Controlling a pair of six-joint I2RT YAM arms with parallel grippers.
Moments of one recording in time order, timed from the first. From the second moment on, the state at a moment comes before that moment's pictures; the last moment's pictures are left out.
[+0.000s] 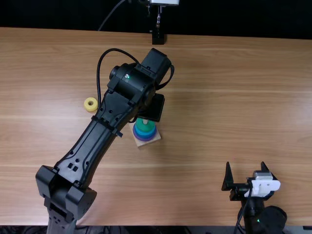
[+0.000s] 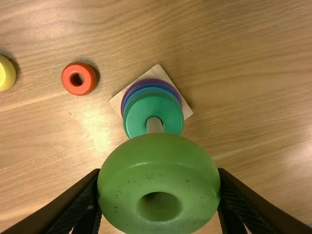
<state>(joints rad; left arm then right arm) -0.56 2.10 2.25 -1.46 -0.01 -0.35 -0.06 0.01 0.07 -0.24 -0.06 -0.10</state>
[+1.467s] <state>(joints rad) -0.29 2.10 2.25 -1.39 -0.01 -0.34 -0.06 0.01 0.07 -0.24 -0.06 -0.10</state>
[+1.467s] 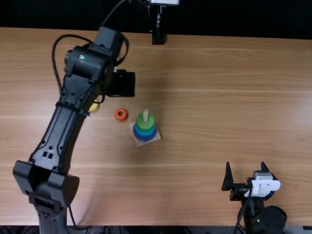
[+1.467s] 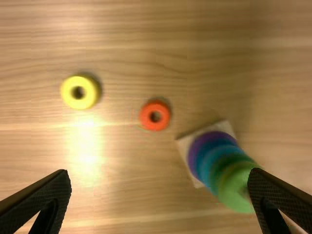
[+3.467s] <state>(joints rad) -0.10 2.40 2.06 -1.11 -0.02 -0.03 -0.06 0.01 0.07 -0.24 -0.06 -0.10</state>
